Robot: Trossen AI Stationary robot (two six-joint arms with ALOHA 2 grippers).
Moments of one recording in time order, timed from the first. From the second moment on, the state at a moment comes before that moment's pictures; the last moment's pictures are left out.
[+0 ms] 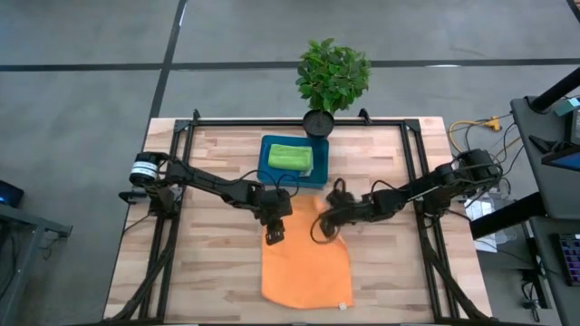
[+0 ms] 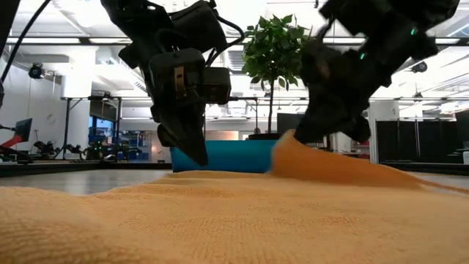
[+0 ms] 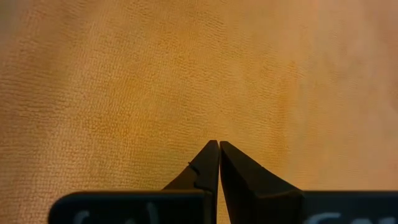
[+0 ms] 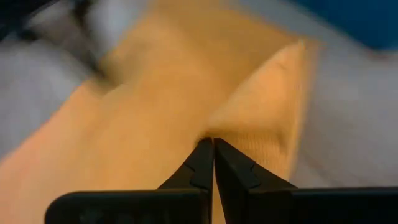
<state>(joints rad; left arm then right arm) -0.06 1.77 1.02 -0.24 0.26 -0.41 0.23 1.57 0.68 0.08 0.27 0.95</state>
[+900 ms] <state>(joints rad) -0.06 1.77 1.01 -0.22 0.11 -0.40 0.27 1.57 0.76 0.11 0.41 0.46</state>
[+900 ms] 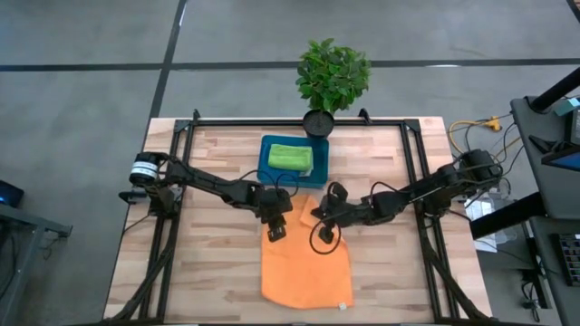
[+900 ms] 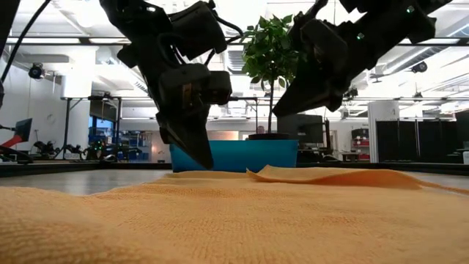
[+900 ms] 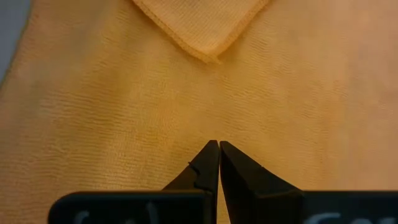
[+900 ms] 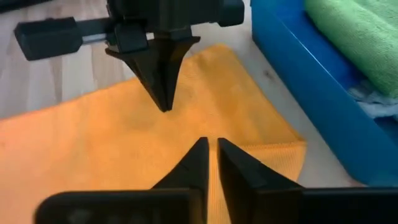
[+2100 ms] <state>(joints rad) -0.35 1.03 0.50 0.05 -0.61 -0.39 0.27 2.00 1.22 -0.43 0.50 0.64</state>
